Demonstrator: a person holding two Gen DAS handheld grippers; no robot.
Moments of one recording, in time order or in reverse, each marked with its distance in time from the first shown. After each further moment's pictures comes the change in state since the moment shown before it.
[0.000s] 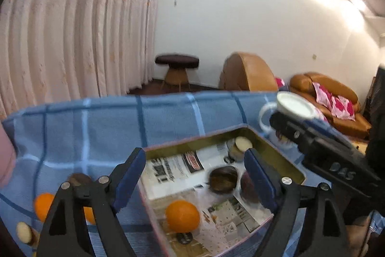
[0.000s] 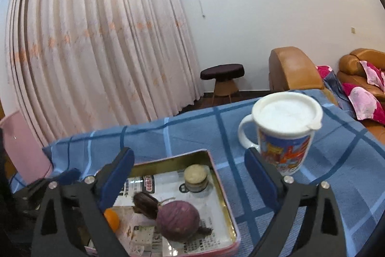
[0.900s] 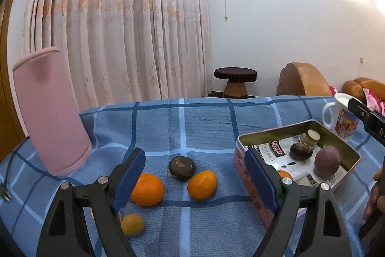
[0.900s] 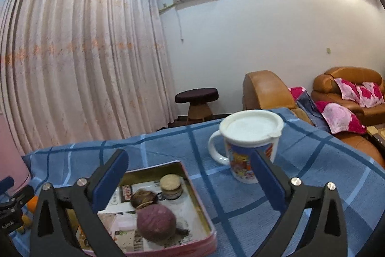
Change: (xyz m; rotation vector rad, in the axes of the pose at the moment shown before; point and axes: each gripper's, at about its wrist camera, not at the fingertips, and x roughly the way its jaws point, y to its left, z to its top) left arm -0.046 0.054 -0.039 0.022 -0.075 0.360; right arm -0.036 0.016 -0.014 -0.071 -0.160 -0.159
